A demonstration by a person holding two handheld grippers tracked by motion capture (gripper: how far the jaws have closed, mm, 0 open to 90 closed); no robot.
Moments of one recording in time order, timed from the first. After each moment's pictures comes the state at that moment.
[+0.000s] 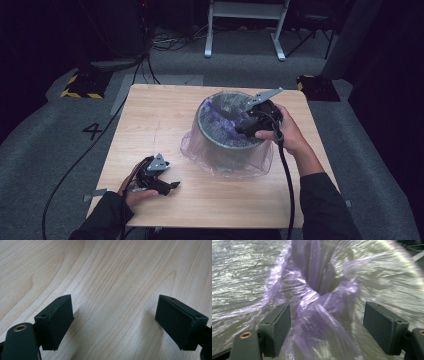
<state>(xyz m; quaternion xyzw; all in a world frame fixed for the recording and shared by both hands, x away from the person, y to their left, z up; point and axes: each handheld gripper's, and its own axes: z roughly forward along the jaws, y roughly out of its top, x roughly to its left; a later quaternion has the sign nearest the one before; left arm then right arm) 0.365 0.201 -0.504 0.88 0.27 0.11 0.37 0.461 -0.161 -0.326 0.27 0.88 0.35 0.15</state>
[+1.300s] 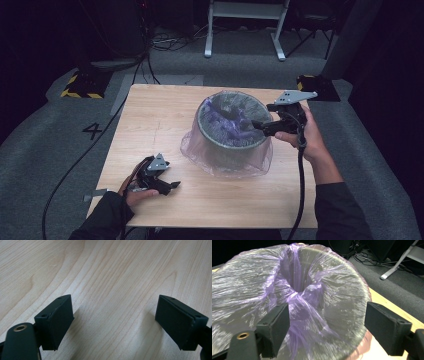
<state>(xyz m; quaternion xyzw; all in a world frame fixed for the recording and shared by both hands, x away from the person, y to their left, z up) 0.365 0.200 -0.504 0.88 0.27 0.11 0.37 0.433 -0.210 -0.302 0.29 0.84 0.41 0.21</state>
